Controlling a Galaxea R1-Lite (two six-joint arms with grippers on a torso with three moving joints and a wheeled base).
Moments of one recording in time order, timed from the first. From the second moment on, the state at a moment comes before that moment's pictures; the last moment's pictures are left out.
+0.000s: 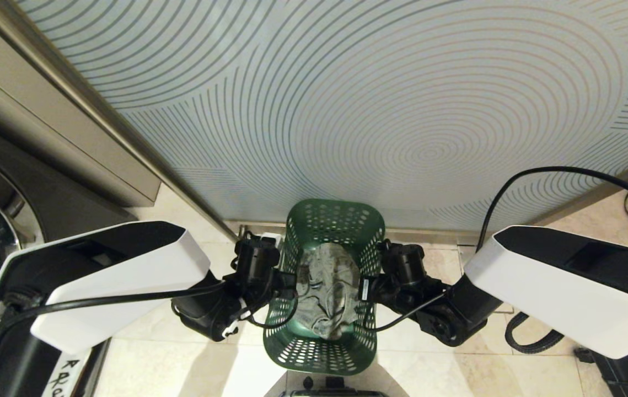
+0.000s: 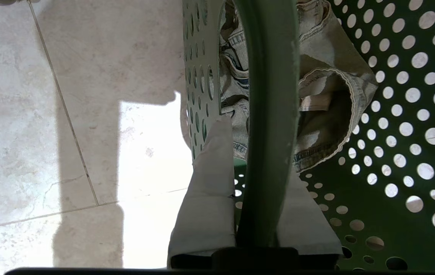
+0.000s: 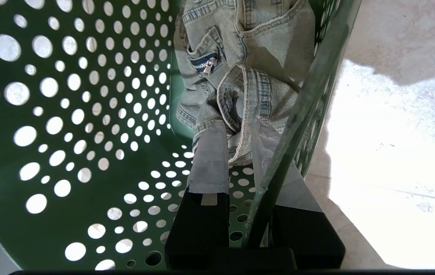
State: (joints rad) left arm -0.51 2.37 -1.07 -0.81 0.14 -0.10; right arm 0.50 2.42 -1.12 -0.80 -0.10 0.43
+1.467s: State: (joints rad) left arm -0.51 2.07 -1.05 -0.38 -0.16 -0.43; right arm 0.56 2.21 -1.05 -0.80 -0.09 0.45
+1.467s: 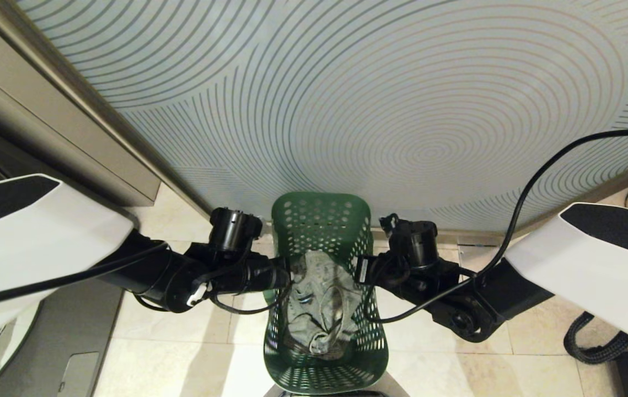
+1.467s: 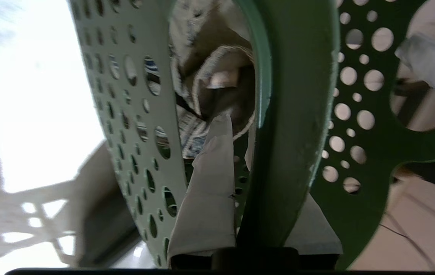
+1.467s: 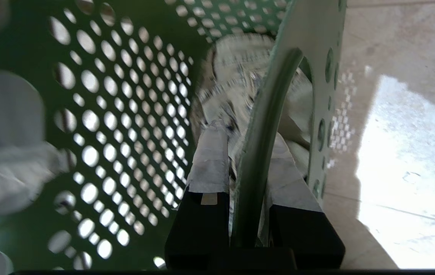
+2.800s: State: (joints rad) left arm -0.51 1.84 -0.91 -0.34 -0.33 -0.50; right arm 0.63 1.99 -0.98 -0.74 -0.08 0.45
